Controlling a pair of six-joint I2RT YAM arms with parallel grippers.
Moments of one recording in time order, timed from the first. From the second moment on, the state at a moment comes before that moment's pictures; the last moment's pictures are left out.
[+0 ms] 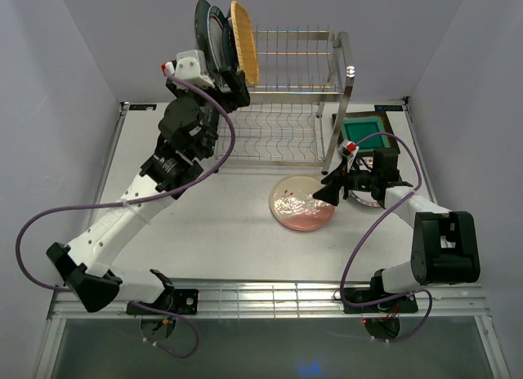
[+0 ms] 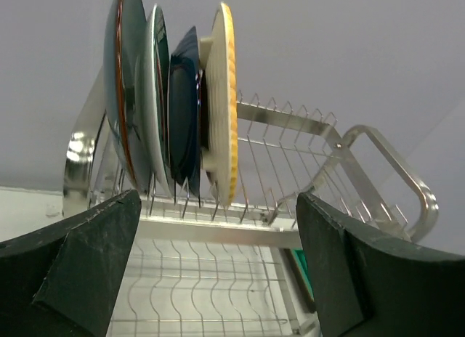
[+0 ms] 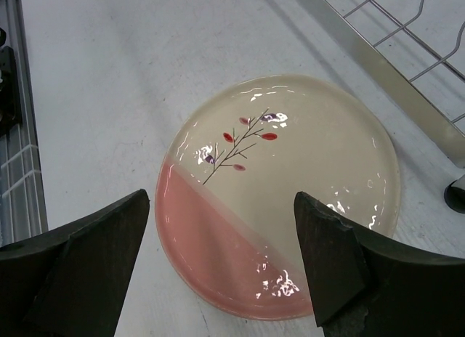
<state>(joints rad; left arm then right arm) -0.74 1.34 1.54 0.05 -0.62 -0.16 0.05 1.44 0.69 0.07 -1.10 -0.25</state>
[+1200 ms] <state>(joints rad) -0.80 1.05 0.42 0.35 -0.36 -0.57 0.28 1.22 0.60 0.04 -0.78 -0.37</state>
